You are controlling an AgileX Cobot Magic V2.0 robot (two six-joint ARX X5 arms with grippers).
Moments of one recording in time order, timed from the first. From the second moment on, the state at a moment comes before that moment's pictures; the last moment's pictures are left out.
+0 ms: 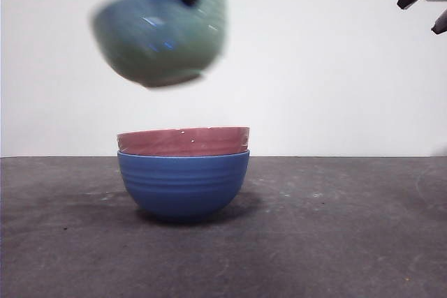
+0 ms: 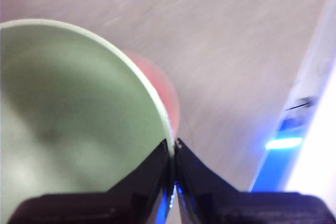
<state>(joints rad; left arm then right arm) -0.73 1.50 1.60 -1.14 0.09 0.28 0.15 0.93 0.92 -0.74 -0.42 -0.02</state>
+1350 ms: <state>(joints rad) -0.77 1.27 0.84 -0.77 -0.08 -0.07 0.14 0.93 0.92 -0.71 -0.42 -0.02</state>
